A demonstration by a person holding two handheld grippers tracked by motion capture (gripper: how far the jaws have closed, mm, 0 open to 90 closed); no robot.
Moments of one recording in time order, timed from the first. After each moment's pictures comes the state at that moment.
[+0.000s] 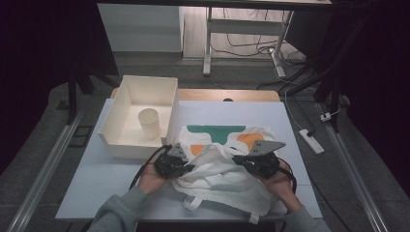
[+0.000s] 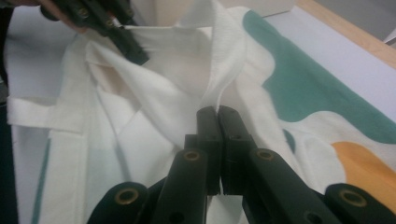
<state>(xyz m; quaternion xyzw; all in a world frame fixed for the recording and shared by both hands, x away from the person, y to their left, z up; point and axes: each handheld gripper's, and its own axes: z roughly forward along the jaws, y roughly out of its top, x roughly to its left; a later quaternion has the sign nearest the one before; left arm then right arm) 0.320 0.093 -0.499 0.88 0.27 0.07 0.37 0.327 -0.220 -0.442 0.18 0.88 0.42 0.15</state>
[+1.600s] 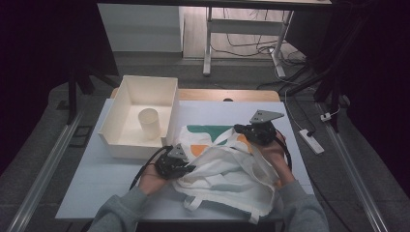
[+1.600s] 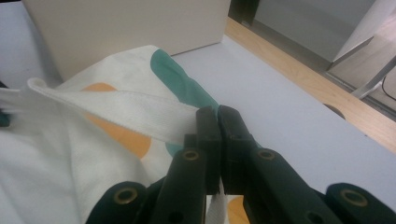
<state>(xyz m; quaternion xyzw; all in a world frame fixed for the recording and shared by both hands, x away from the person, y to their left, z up) 0.318 0.091 -0.499 0.89 0.26 0.07 0.37 0.422 -0.221 -0.437 0.21 0.85 0.45 0.19</state>
